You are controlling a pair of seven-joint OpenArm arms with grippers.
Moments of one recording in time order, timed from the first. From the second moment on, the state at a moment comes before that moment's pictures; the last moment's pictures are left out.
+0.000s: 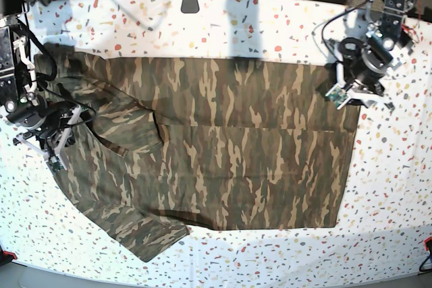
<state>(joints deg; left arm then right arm) 13.4 -22.8 2.1 99.9 15.4 -31.6 31.7 1.7 41.1 -3.2 92.7 20.3 13.9 -45.8</state>
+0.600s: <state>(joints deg) 25.6 -35.2 2.1 107.3 18.7 -34.9 17.2 1.7 40.8 -3.2 92.7 20.1 13.9 -48.1</state>
